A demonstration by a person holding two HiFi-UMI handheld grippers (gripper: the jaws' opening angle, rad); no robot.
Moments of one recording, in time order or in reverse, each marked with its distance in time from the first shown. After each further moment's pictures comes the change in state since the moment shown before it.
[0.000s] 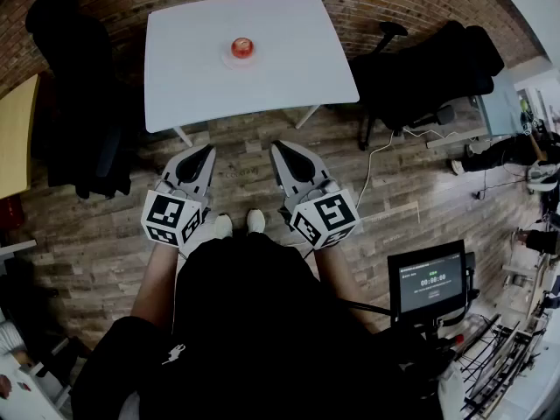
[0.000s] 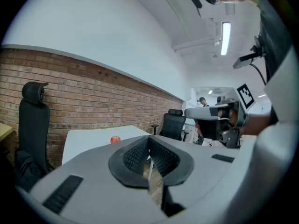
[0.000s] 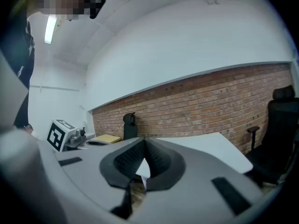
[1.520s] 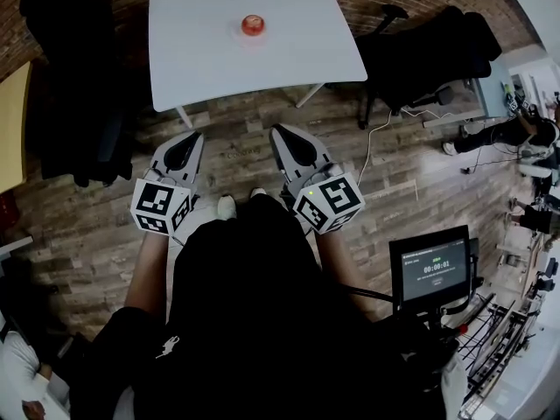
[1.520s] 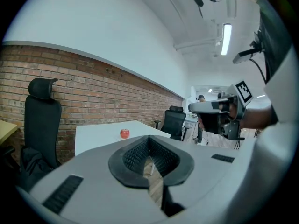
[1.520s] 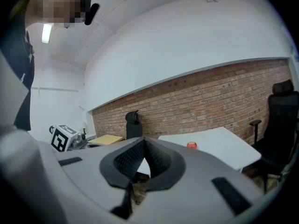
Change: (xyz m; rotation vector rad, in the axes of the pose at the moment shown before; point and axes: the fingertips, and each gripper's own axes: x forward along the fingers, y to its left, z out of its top) left arm -0.047 0.061 -0.033 -0.008 0.035 -0.002; right arm 0.032 0.047 -0.019 0.034 0.011 -0.002
